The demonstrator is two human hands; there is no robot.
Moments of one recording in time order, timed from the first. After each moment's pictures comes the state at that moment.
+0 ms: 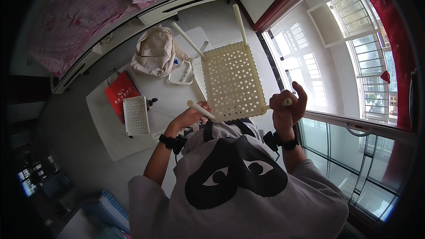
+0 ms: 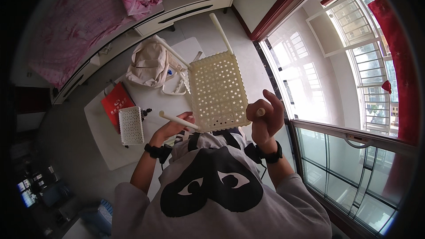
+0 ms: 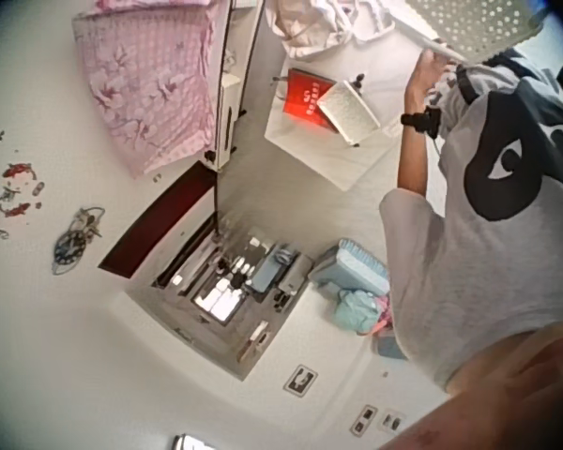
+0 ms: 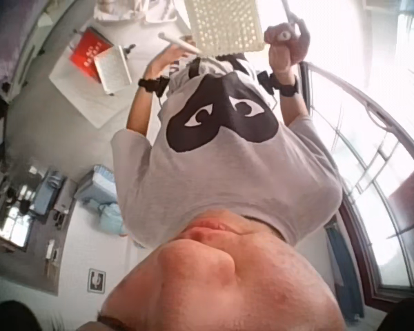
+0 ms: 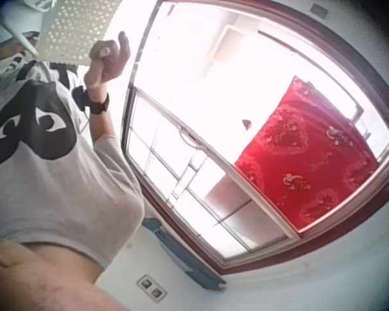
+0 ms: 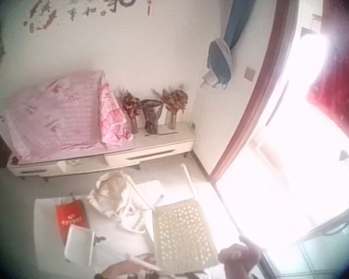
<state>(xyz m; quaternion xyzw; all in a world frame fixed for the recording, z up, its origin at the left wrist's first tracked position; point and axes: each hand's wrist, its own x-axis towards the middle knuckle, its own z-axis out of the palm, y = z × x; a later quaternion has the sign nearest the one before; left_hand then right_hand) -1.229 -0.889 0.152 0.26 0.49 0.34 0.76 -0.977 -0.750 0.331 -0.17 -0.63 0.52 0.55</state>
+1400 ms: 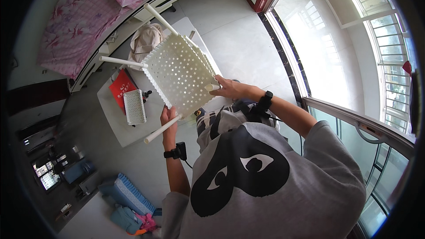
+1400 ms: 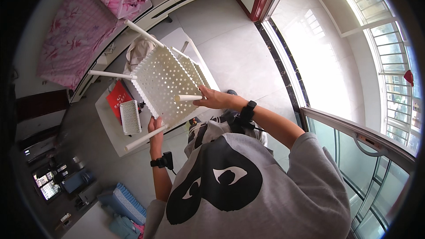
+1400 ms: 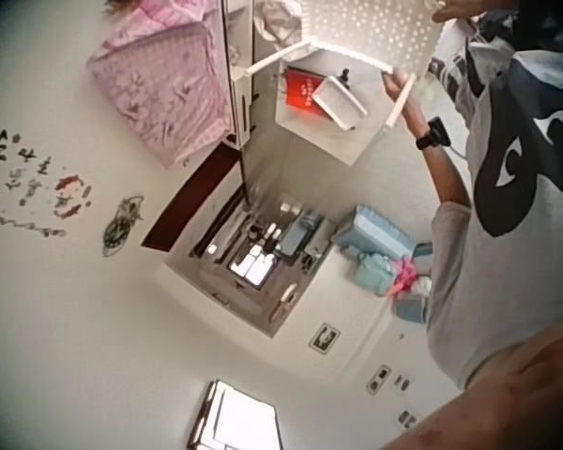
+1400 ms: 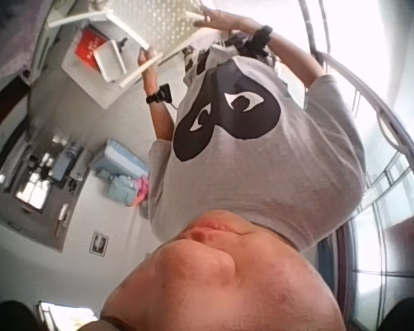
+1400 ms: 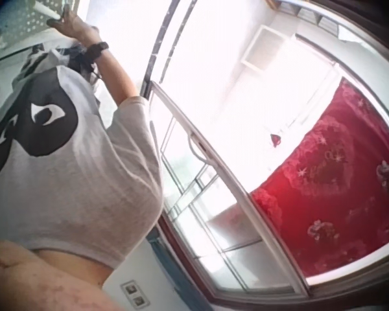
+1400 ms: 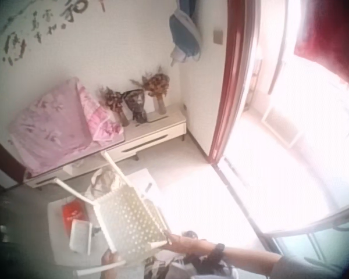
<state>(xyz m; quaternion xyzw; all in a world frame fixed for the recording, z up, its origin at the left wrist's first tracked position) -1.076 -0.869 0.167 0.23 0.84 0.40 0.28 -0.886 -0.626 0.149 -0.17 -0.74 0.65 -0.04</state>
